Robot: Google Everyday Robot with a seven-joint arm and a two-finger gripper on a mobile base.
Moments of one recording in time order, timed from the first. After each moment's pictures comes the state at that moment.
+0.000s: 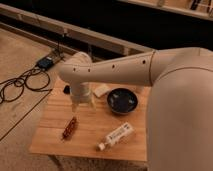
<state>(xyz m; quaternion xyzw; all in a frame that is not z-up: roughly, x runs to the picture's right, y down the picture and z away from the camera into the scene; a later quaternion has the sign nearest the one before) -0.105 0.102 0.703 -0.26 0.23 0.64 0.68</state>
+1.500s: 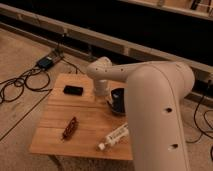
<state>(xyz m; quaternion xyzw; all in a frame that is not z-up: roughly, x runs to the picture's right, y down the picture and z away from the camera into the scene) -0.008 0.086 0.872 -0.24 0.26 0.64 0.68</state>
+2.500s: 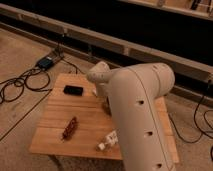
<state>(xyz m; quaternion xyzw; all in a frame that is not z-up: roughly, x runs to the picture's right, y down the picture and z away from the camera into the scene) 0.021 0.094 0.926 -0.18 0.31 0.63 0.68</state>
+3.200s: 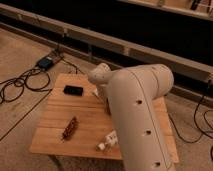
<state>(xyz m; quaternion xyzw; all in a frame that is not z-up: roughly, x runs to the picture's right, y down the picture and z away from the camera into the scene) 0.029 0.101 0.933 -0.18 0.32 0.65 0.66</state>
